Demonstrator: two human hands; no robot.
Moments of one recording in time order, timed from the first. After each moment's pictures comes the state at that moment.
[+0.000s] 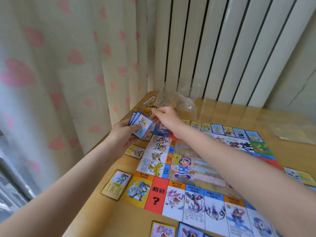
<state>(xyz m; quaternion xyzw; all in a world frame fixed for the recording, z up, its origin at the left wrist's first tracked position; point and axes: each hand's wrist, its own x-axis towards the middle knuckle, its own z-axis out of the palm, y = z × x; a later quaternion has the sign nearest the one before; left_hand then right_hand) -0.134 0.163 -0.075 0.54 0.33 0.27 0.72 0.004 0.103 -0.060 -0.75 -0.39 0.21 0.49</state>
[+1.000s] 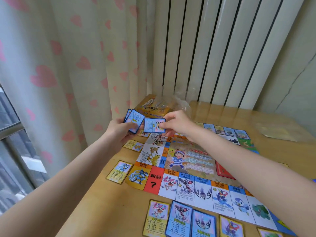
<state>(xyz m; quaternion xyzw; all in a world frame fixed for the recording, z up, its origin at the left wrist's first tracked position) -0.162 0.139 -0.052 0.50 0.33 0.29 0.75 -0.011 0.038 -0.040 -0.78 -0.41 0.23 0.42</state>
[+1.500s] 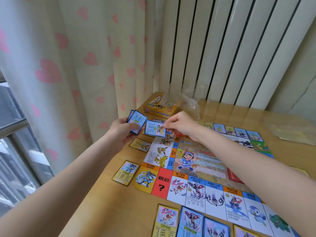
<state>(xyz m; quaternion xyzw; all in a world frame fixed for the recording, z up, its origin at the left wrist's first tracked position) -0.163 0.158 -0.063 0.49 0.36 0.29 0.74 -0.004 0.058 -0.052 -0.77 -0.41 0.26 0.41</state>
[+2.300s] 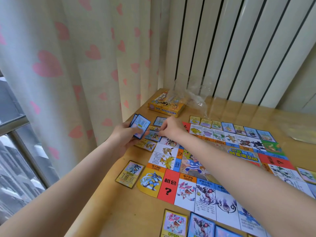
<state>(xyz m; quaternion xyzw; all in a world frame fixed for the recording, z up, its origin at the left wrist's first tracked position) -0.163 0.169 -0.088 0.50 0.36 0.27 0.74 -0.010 0.112 -0.097 -0.85 -0.43 0.13 0.26</state>
